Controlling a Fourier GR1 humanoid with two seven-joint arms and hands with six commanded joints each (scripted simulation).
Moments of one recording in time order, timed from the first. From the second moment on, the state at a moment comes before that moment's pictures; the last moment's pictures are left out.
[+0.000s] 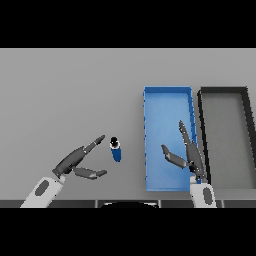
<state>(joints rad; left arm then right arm) -0.01 0.54 -0.50 -1.71 0.12 -0.19 -0.07 0.15 -0.11 0.13 -1.75 0.18 0.05 -0.05</state>
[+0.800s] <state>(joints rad) -0.20 0.24 -0.57 -1.38 0.08 -0.20 -0.10 0.17 -0.12 0.12 -1.77 0.16 0.06 -0.04</state>
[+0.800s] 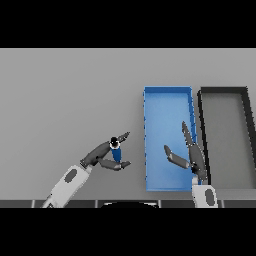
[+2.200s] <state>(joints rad) -0.23 0.14 -0.63 -1.61 0.10 -0.11 -0.05 0.19 -0.14 0.10 -1.78 0.16 0.06 -0.10</state>
